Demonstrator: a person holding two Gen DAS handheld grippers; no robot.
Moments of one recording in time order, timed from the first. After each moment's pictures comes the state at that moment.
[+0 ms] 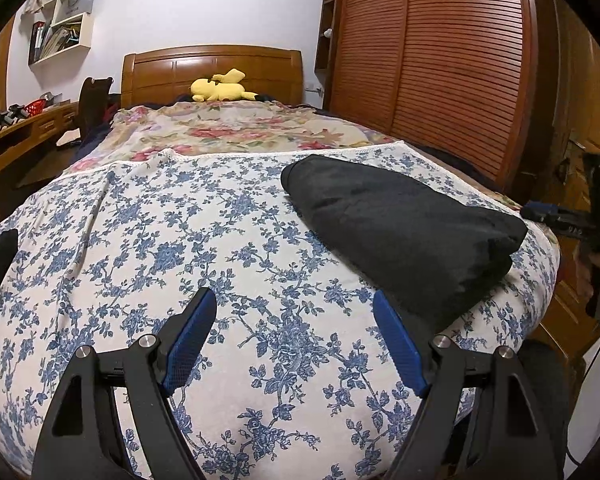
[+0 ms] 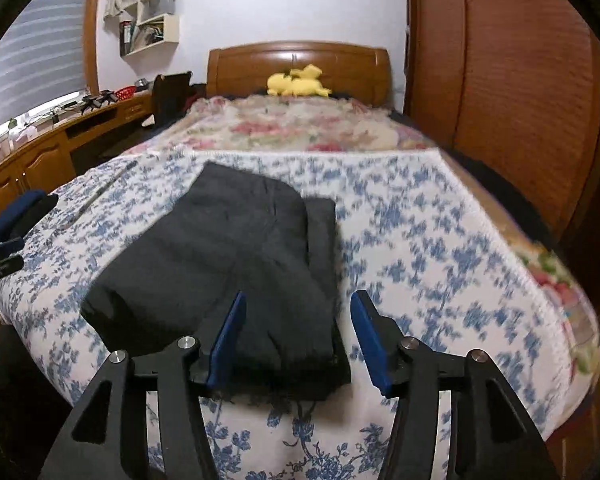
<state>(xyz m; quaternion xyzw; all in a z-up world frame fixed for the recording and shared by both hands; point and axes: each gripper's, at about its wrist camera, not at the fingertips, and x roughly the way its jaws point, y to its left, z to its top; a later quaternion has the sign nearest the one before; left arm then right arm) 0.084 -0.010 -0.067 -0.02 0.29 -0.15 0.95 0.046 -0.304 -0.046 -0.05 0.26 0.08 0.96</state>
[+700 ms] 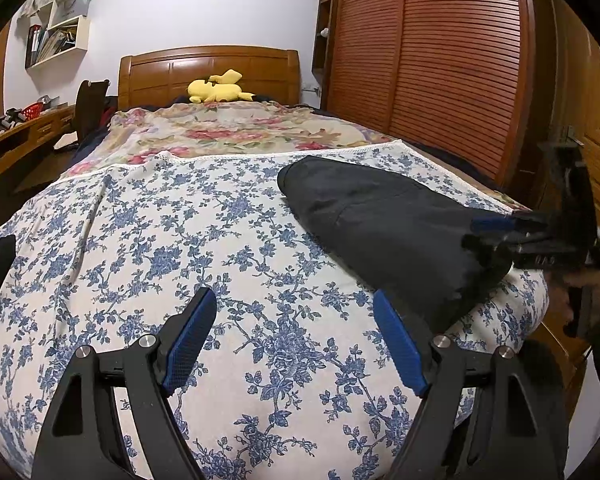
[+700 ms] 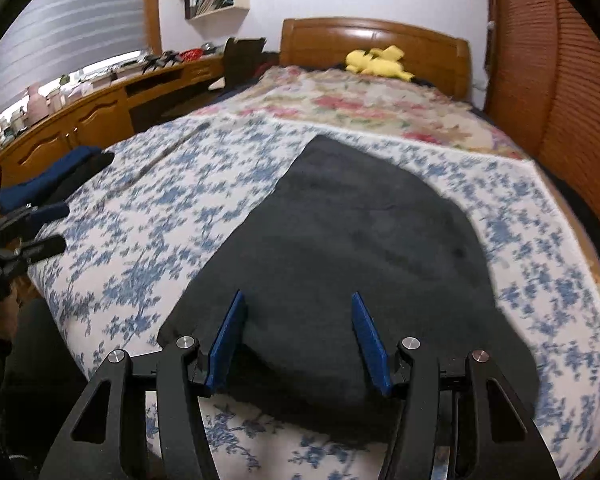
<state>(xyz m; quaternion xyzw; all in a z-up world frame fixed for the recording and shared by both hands) 0.088 -0.015 -0.065 -0.01 0.29 -0.15 0.94 0.094 -0.225 -0.069 -0.08 0.31 0.20 0.93</state>
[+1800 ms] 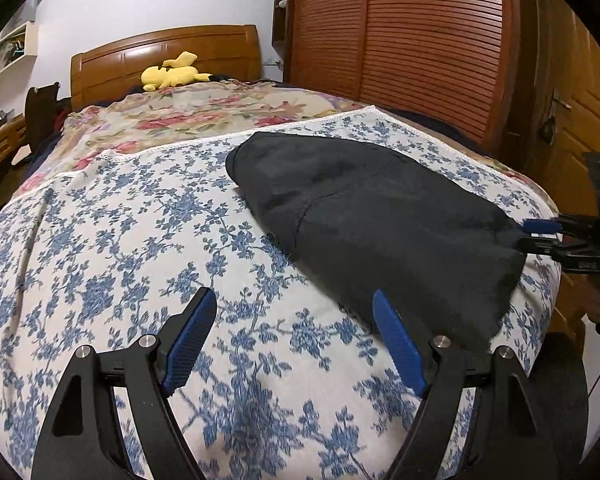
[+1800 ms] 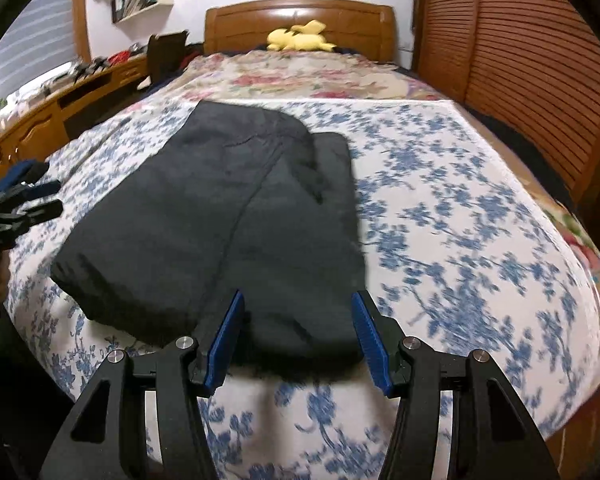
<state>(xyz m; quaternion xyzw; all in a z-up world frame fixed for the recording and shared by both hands) 0.171 -0.072 -0.093 0.03 0.33 -0.21 0.92 0.094 -0.326 -0.074 -0.03 0.34 0.08 0.94</state>
